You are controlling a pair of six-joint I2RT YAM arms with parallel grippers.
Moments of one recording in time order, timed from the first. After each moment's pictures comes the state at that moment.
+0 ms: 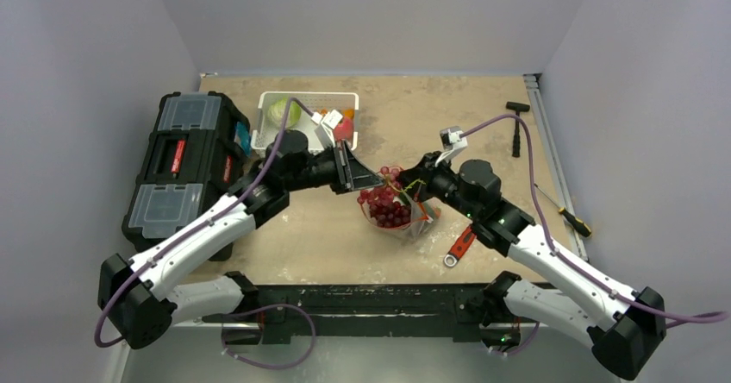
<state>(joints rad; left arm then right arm) -0.71 1.12 1.01 -0.11 0.49 -0.97 0.70 0.91 0.70 0.02 -0.08 0.54</state>
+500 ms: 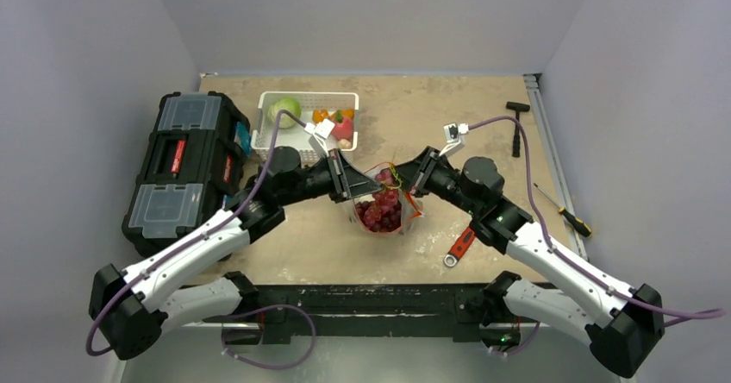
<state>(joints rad) -0.74 1.06 0.81 0.10 0.41 -1.09 0.69 0.91 0.70 0.14 -0.20 0.94</state>
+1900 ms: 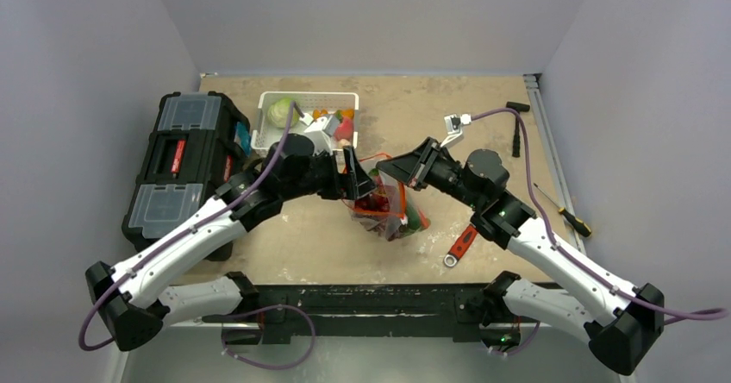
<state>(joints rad) -0.80 1.11 1.08 -0.45 0.11 -0.75 0.69 0.94 0.79 0.16 -0.26 1.05</state>
